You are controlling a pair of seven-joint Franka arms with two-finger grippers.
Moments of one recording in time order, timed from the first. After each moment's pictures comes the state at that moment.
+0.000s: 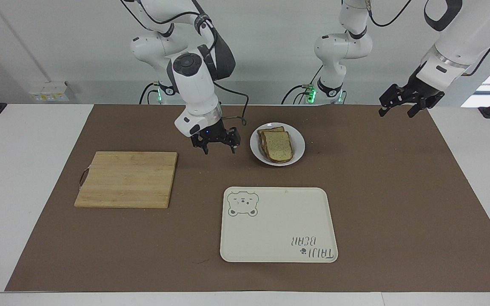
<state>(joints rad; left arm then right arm) 0.00 -0.03 -0.03 -1.64 -0.17 1.56 -0.01 0.47 0.12 -0.07 -1.86 0.16 2.03 0.43</state>
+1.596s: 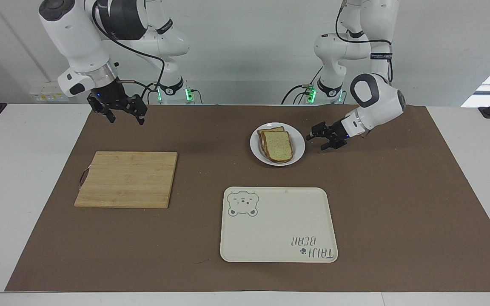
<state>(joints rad) -0.15 -0.08 -0.04 -2.52 -0.90 2.20 0.63 0.05 -0.11 -0.07 -1.79 0.04 1.71 0.14</state>
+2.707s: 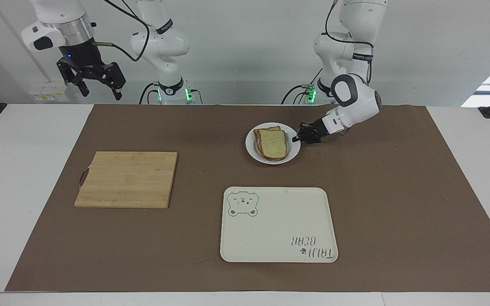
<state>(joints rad) -0.27 -0.08 -0.03 -2.59 -1.09 2.25 0.69 0.04 -0.11 -0.07 -1.57 -0.03 1.51 0.12</state>
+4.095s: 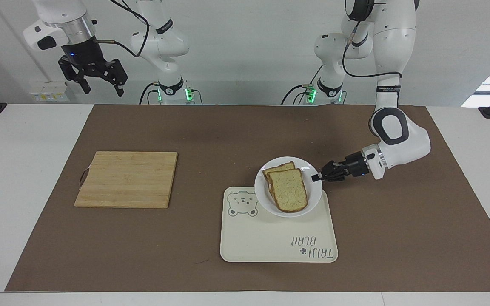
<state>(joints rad) -0.06 0.39 -0.02 -1.89 -1.17 2.01 0.54 0.04 -0.11 -0.06 -1.58 -0.03 1.48 0.08</state>
